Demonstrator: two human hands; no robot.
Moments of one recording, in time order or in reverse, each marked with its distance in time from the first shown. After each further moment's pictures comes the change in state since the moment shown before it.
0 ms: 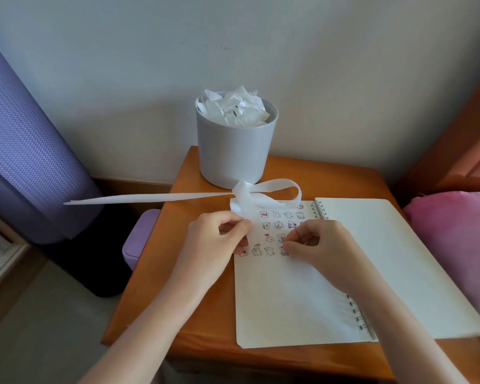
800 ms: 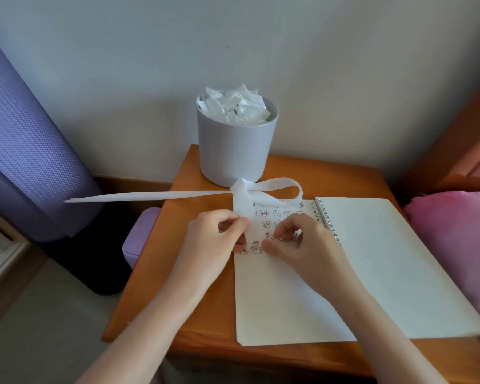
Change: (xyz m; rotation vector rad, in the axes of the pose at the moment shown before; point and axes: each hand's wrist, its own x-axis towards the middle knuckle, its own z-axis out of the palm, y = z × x) left_hand 0.000 -0.002 0.000 0.015 0.013 -0.015; right_hand -0.006 -0.009 0.021 -0.149 0.098 -0.091
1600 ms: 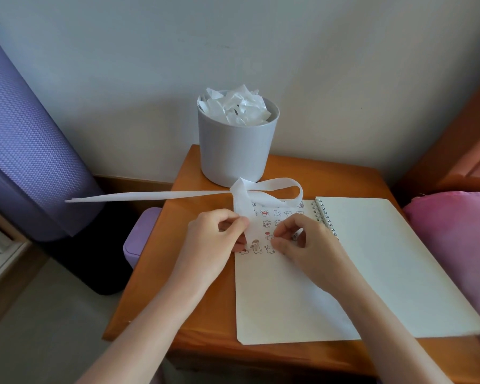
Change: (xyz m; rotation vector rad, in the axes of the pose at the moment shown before) left_hand 0.001 -0.001 0.000 0.017 -0.010 0.013; right_hand 0.008 0.009 -0.002 0.047 -0.077 0.025
